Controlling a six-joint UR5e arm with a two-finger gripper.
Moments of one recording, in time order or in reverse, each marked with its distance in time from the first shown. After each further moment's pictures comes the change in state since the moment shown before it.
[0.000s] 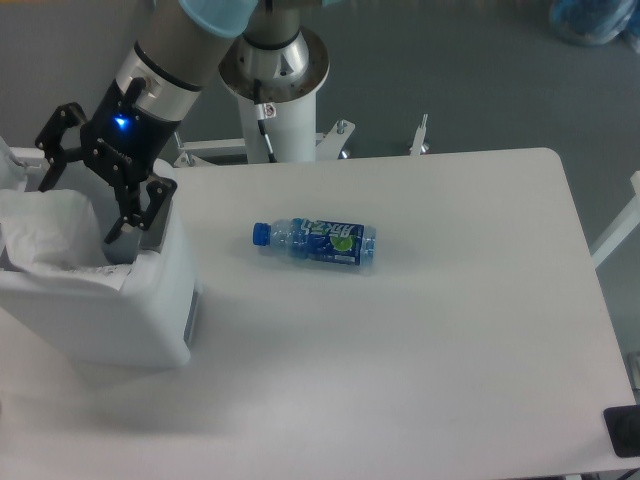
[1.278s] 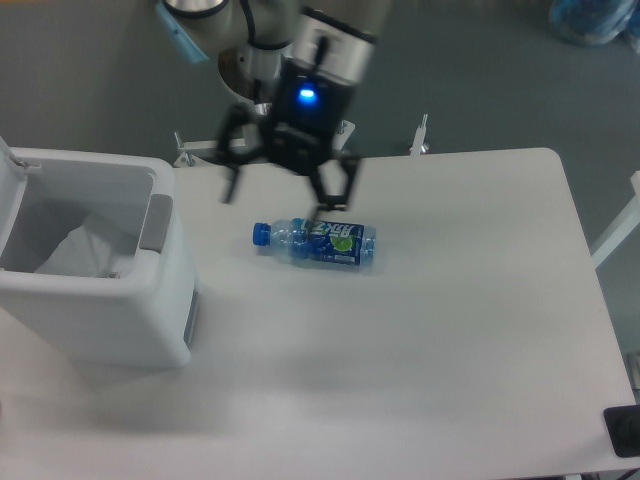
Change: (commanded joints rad) arm 0.431 -0.041 0.017 0.002 0.358 0.386
